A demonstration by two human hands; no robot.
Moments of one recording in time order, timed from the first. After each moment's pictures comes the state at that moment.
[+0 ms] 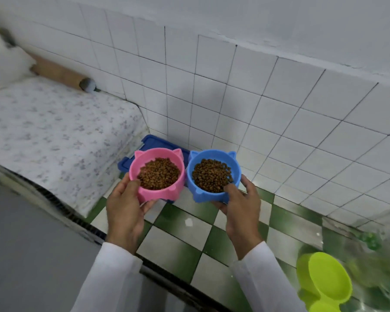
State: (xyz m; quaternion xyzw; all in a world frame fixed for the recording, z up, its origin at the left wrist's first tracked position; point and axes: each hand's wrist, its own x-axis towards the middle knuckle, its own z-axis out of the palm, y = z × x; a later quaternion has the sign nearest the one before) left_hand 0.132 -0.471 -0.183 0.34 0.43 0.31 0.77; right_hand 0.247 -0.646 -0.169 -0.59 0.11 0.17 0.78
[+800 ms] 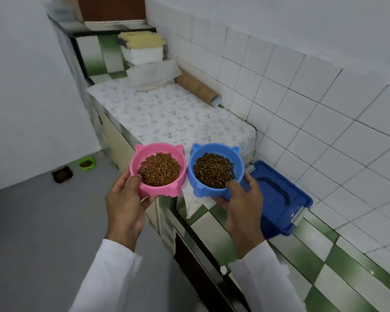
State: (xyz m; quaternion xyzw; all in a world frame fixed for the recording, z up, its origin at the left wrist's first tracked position) left_hand -0.081 -0.261 -0.164 0.27 0.47 0.50 0.68; right_hand 0.091 -0.375 -0.145 -0.58 -0.03 0.30 0.75
